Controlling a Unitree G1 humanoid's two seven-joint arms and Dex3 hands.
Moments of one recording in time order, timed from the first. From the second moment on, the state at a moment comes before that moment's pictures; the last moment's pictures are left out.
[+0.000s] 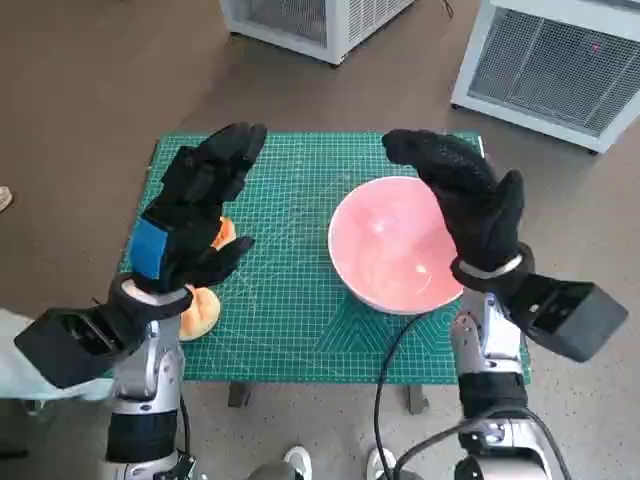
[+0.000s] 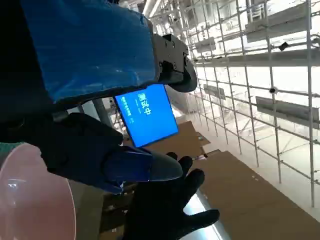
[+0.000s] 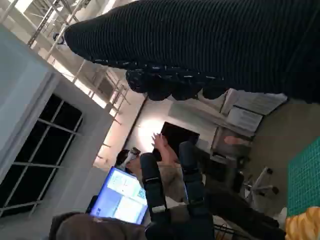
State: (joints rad) left arm -0.39 0.19 0.14 0.06 -0.36 -0.36 -0.47; right arm -0.68 -0.04 -0.15 0.55 0.43 -0.69 0.70
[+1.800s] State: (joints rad) left arm -0.39 0.19 0.15 0.09 -0.36 -0.34 -0.48; right arm -0.66 -0.08 -0.21 0.60 0.45 -0.69 0.70
